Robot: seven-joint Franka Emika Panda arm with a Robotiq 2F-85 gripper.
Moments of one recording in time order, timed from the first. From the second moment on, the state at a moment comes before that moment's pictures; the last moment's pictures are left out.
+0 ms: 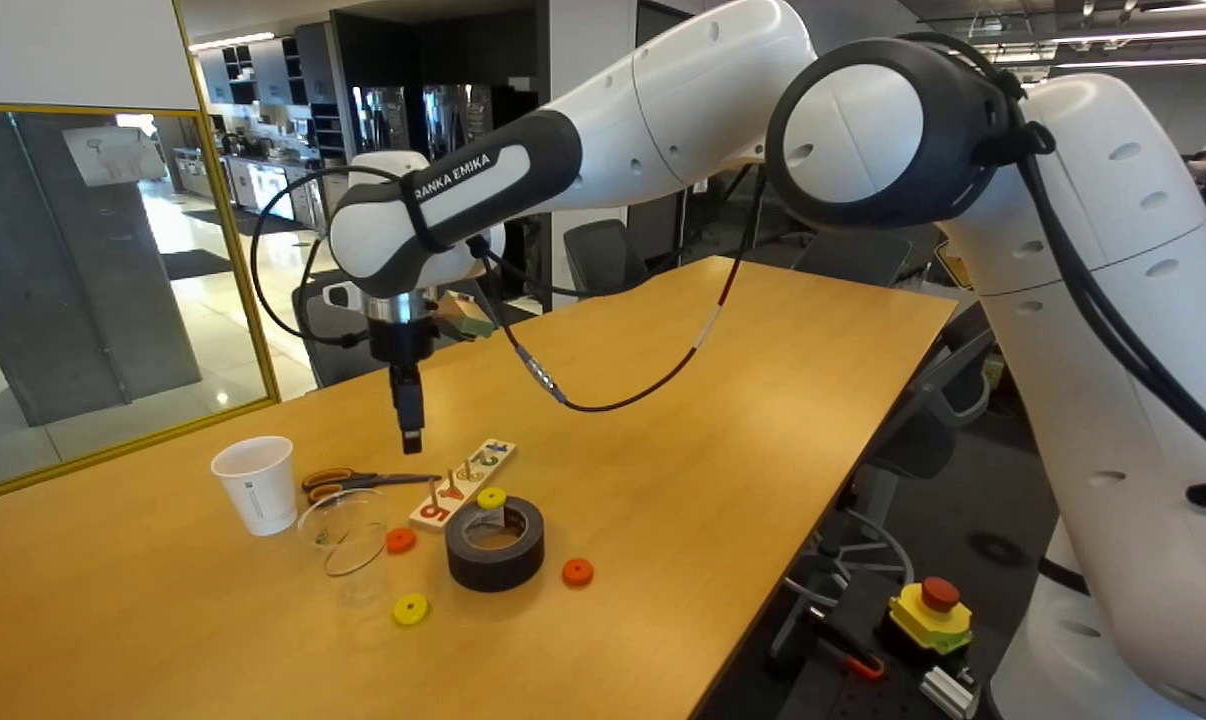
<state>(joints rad) 0.08 0.59 0.19 -1.45 -0.05 2.04 -0.92</state>
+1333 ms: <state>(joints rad) 0.12 0.45 0.22 -1.81 -0.11 2.31 -1.32</state>
